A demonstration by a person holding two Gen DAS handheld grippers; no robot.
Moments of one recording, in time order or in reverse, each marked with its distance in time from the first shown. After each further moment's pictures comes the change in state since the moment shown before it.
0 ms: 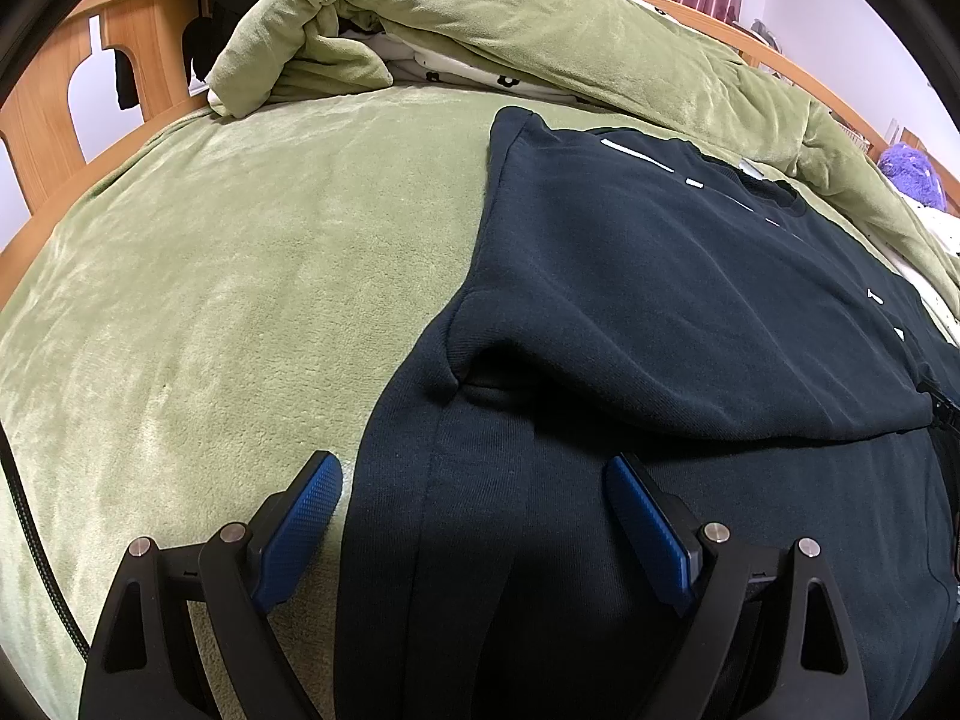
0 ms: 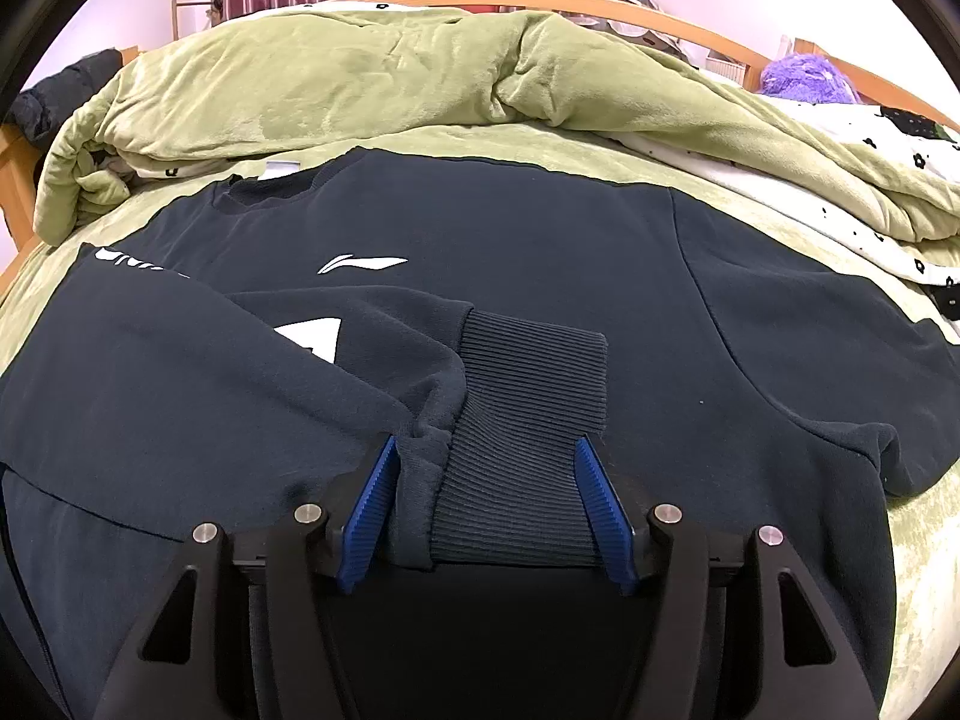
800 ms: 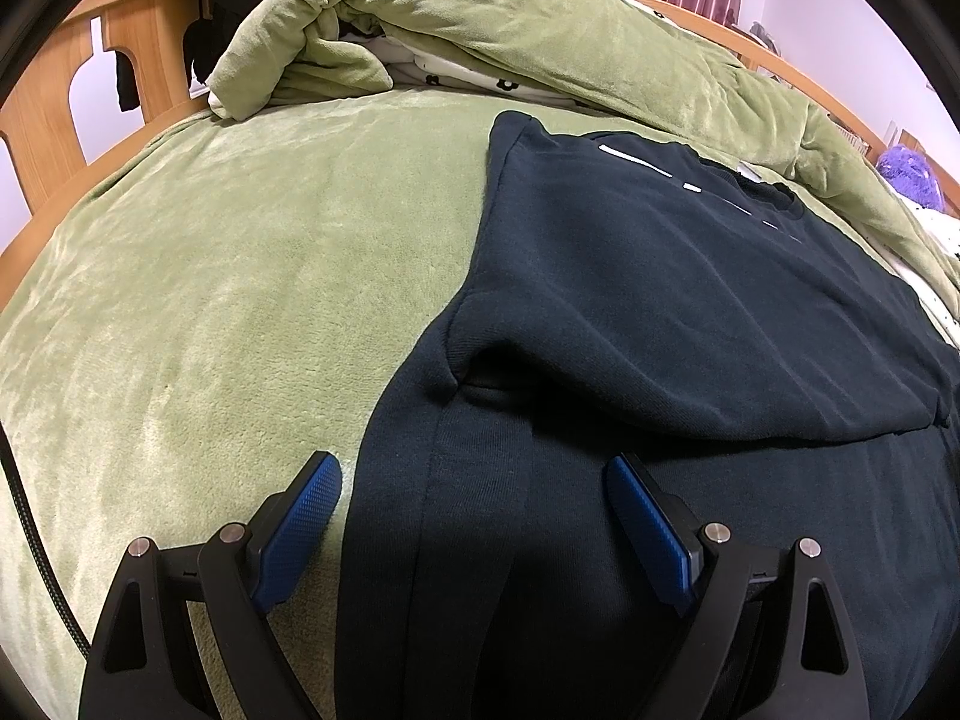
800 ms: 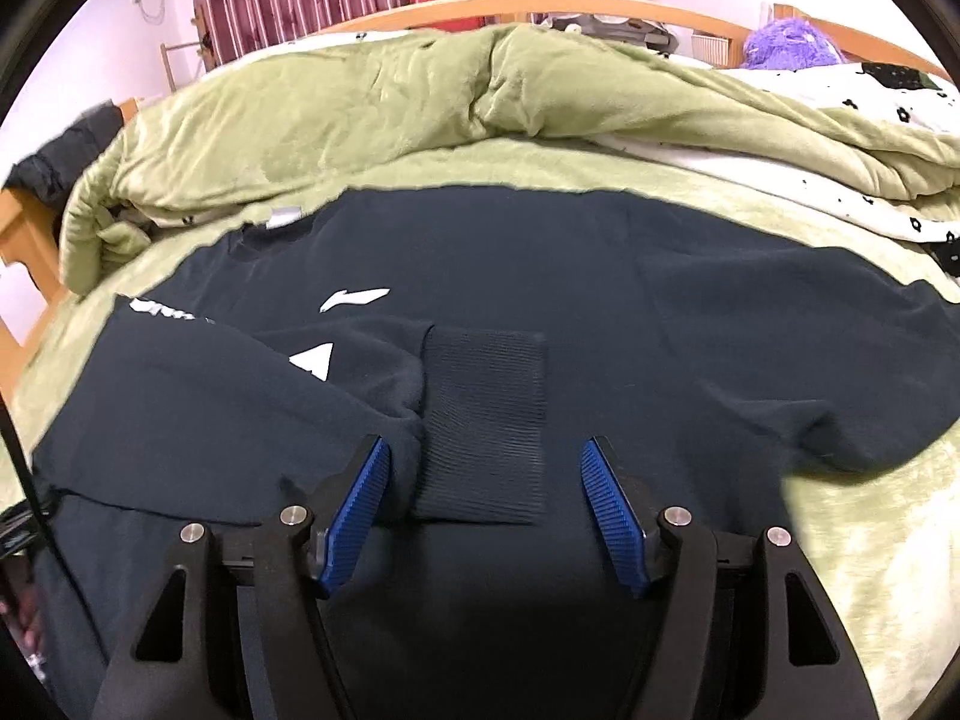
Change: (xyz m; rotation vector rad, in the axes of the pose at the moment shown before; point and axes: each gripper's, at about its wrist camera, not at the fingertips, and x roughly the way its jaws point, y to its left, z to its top) left arm -0.002 0.000 0.000 -0.002 -0.008 -0.002; right arm -0.043 -0.048 0.005 0.100 -0.007 0.085
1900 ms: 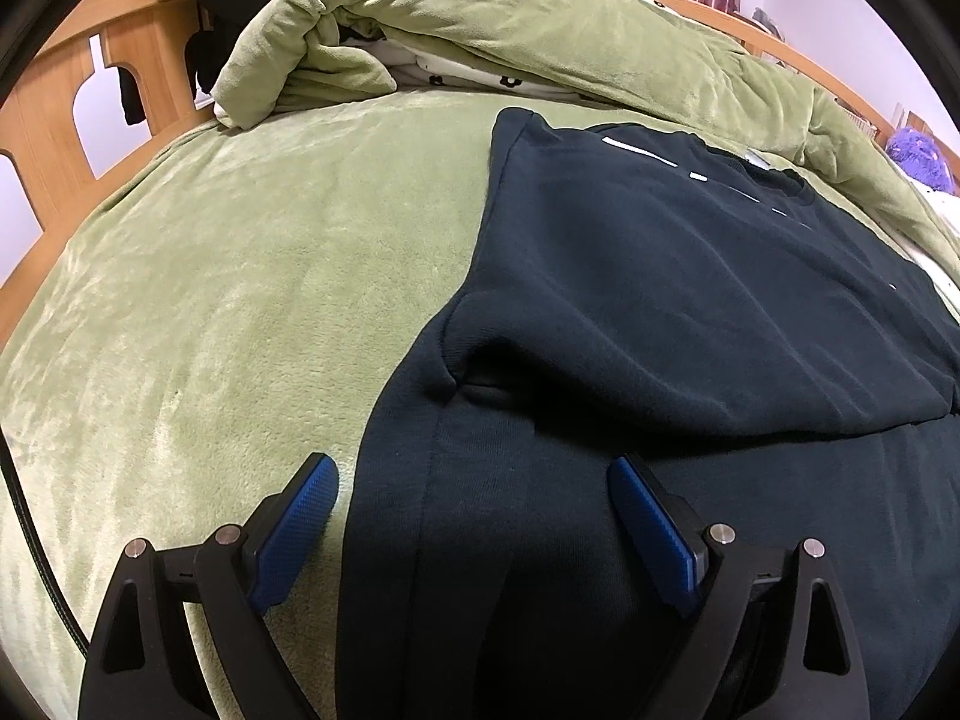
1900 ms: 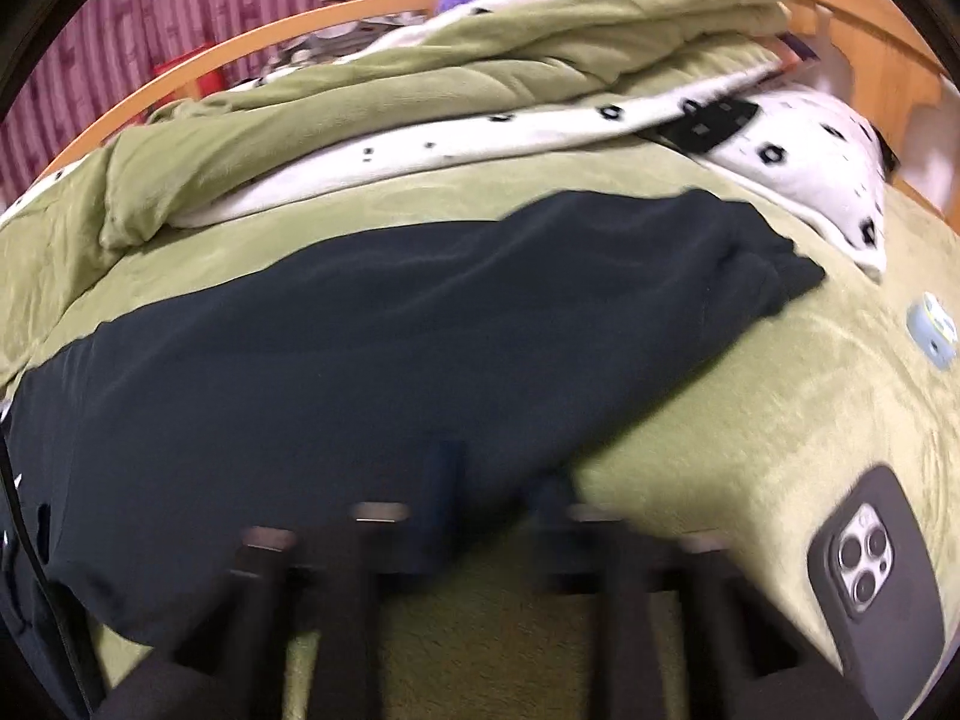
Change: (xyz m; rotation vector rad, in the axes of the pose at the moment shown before) left arm 0.001 -0.004 -0.002 0.022 0.002 0.046; right arm 0.009 -0.292 0.009 0.331 -0.010 -0.343
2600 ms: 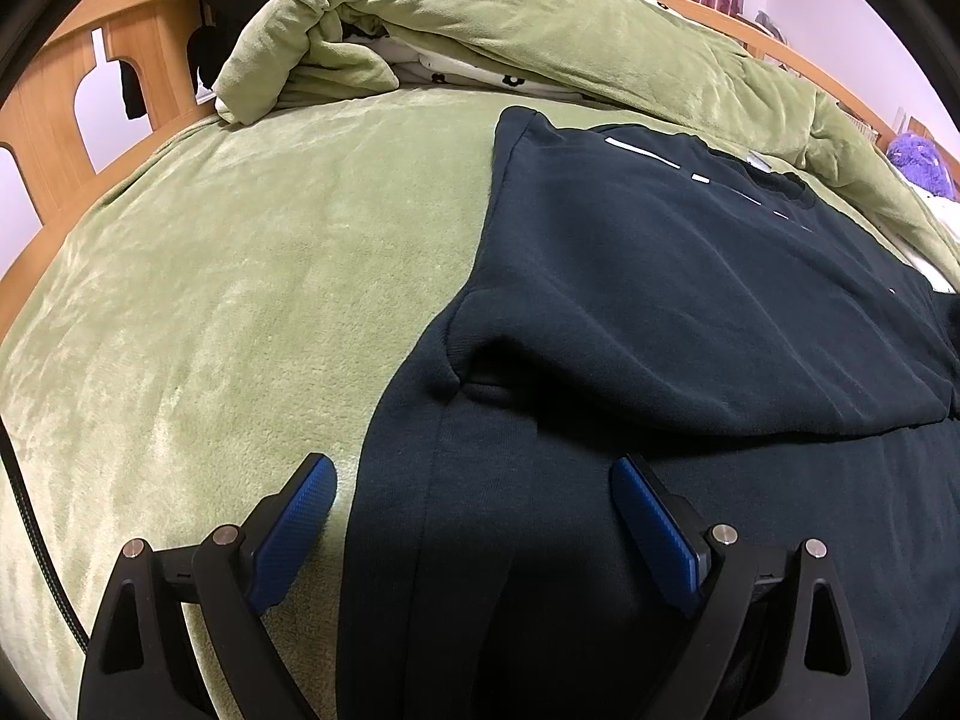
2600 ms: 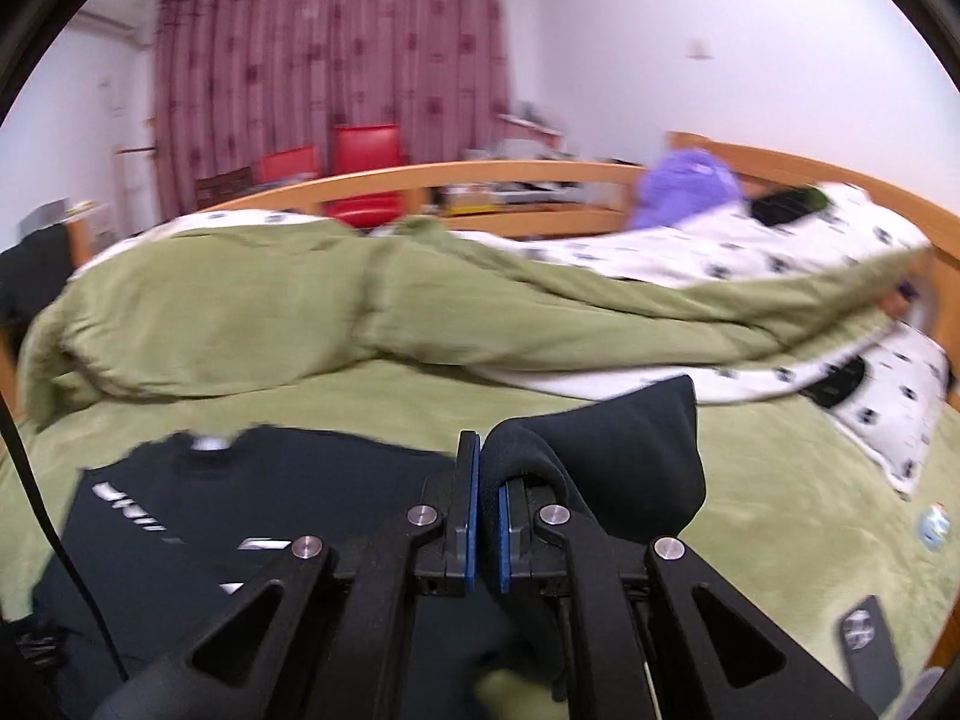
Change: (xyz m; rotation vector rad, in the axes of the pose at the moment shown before) left arm 0.000 0.005 0.000 -0.011 0.002 -0.010; right arm -0.194 0.212 0.027 -0.247 -0.314 0.252
